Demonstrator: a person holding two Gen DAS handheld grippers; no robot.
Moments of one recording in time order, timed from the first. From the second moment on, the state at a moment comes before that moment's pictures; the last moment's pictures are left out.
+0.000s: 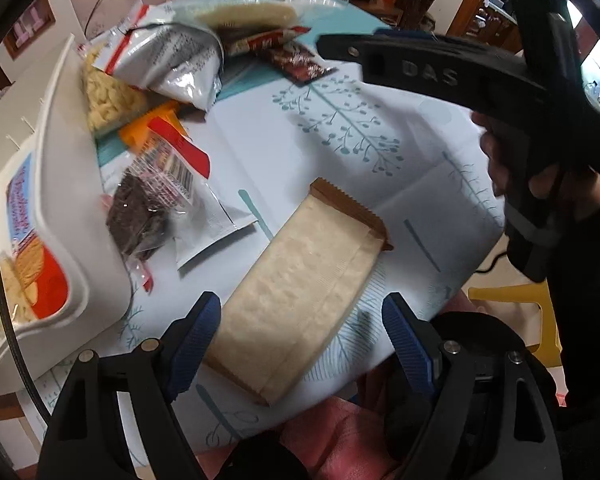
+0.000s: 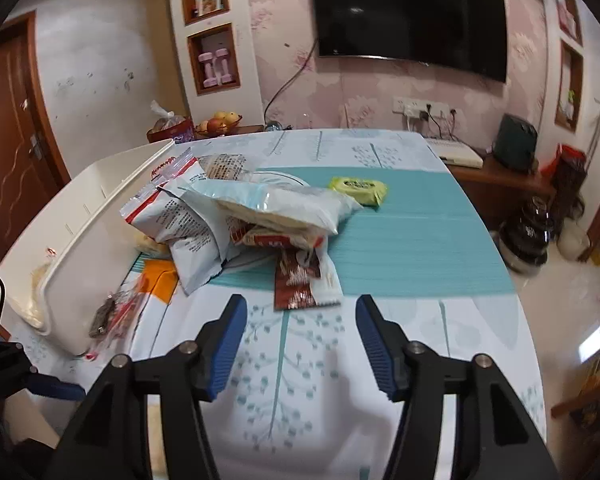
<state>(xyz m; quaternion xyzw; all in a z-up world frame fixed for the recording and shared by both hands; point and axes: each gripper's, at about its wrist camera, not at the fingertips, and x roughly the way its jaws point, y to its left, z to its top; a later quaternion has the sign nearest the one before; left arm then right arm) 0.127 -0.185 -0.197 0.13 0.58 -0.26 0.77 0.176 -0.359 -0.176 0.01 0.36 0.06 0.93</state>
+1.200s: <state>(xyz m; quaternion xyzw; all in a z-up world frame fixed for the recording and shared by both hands) 0.132 -0.228 -0.209 0.18 0.58 -0.26 0.75 0.260 -0.347 -0.219 -0.02 0.43 0.03 0.90</state>
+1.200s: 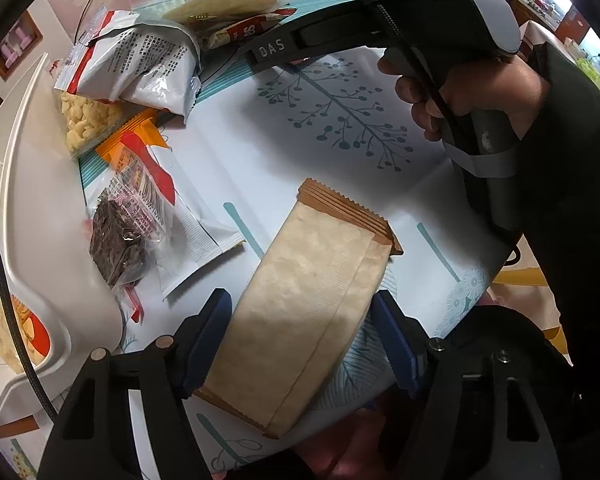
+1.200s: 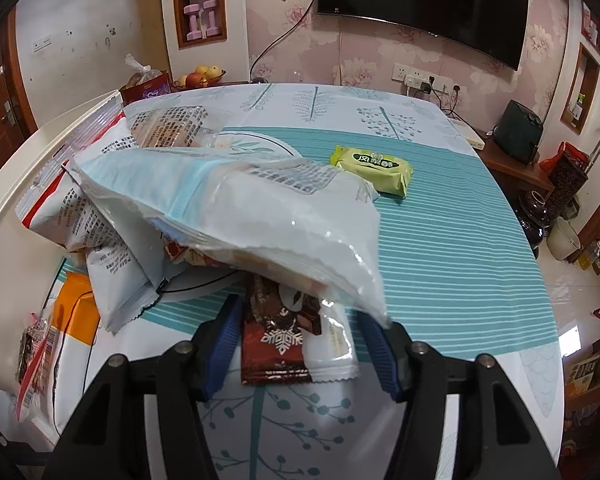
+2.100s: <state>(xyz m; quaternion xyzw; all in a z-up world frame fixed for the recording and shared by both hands) 0.120 -0.188 -0.206 0.14 0.61 -0.20 0.76 0.222 -0.362 -0.209 0.06 0.46 0.00 0.88</state>
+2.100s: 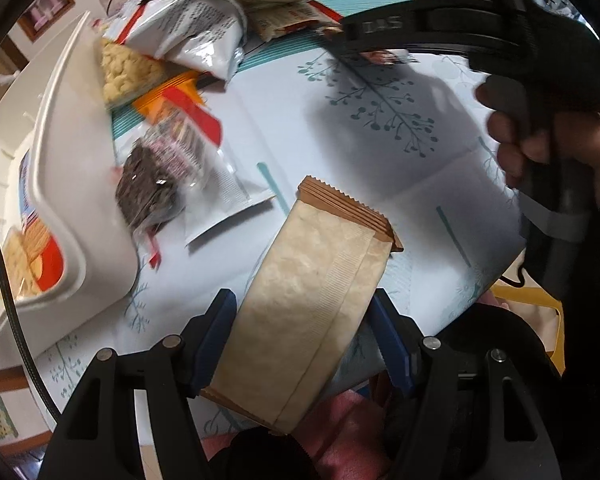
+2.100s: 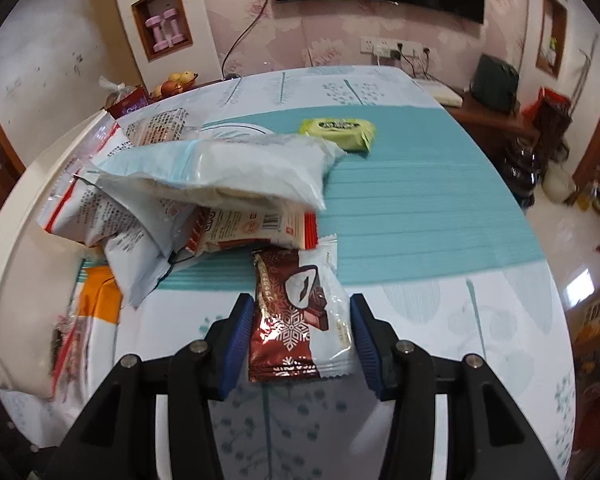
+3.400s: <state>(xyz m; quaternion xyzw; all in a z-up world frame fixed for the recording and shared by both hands) 0.122 -0.080 -0.043 0.05 0.39 -0.13 0.91 0.159 -0.292 -0.099 0.04 0.37 0.06 0.93</state>
